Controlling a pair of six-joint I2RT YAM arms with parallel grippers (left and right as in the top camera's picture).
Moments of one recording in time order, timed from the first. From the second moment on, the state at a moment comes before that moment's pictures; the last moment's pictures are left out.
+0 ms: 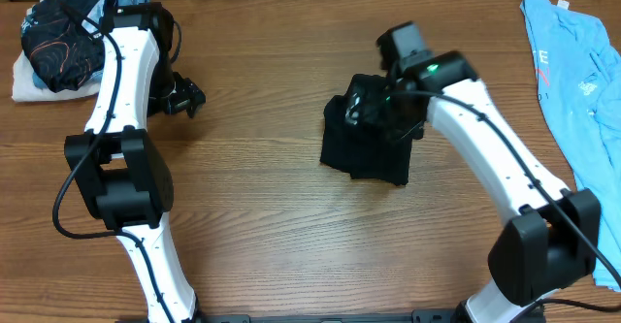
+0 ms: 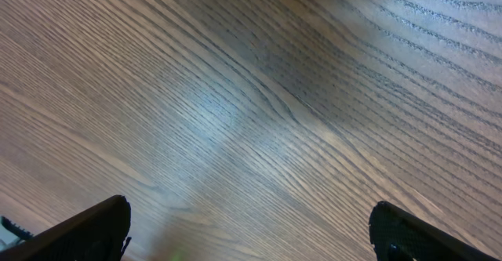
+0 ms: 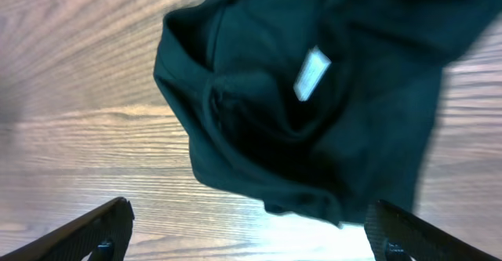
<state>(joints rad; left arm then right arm) 0.07 2.24 2.05 -1.55 -0.15 -0.60 0.38 1.81 1.54 -1.02 -0.15 0.56</state>
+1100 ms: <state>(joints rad) 0.07 2.24 2.05 -1.55 -0.15 -0.60 0.40 1.81 1.36 -0.94 -0.09 0.36</state>
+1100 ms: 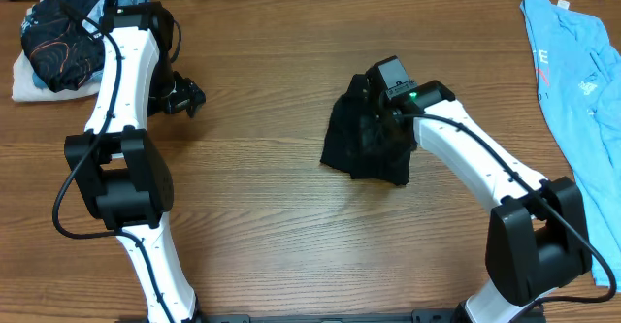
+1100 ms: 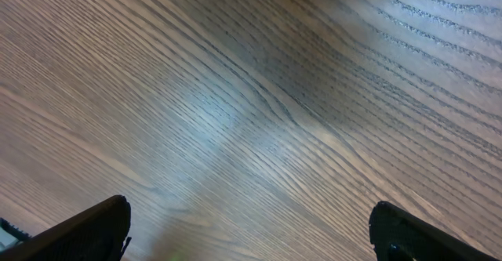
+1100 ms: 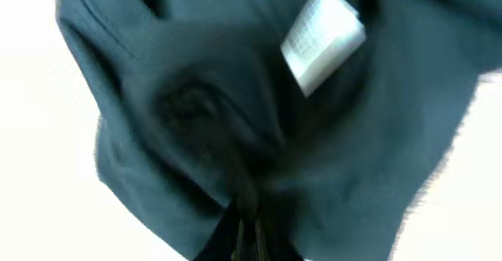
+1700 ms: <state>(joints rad) 0.07 2.24 2.05 -1.54 -0.15 -0.60 0.40 1.74 1.36 -1.28 0.08 0.71</state>
